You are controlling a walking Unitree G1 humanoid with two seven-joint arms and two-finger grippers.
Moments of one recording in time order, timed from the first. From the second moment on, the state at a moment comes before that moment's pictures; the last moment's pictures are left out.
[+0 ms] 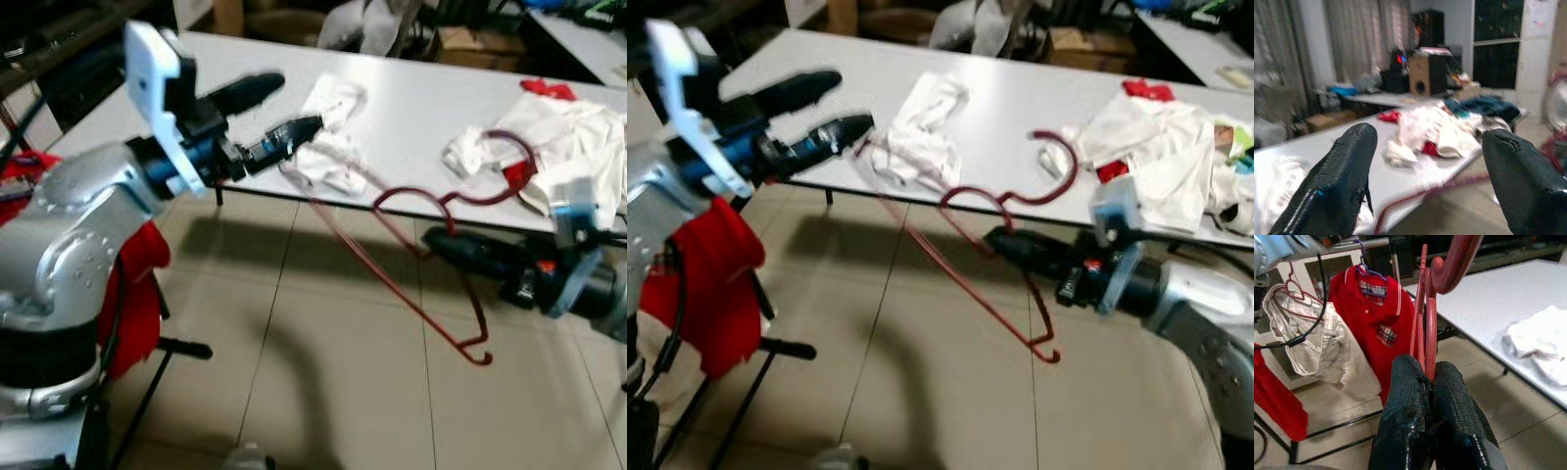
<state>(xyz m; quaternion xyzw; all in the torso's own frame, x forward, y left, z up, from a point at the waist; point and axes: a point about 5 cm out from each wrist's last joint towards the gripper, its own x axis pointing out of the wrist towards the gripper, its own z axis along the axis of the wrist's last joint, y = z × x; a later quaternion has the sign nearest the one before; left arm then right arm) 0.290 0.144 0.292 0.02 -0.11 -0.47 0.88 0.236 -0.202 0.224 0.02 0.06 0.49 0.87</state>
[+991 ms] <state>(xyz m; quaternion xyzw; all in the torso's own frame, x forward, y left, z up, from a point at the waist) 0.275 0.155 0.146 0.07 0.03 -0.13 0.99 0.228 -0.177 0.121 0.00 0.10 -0.04 0.99</state>
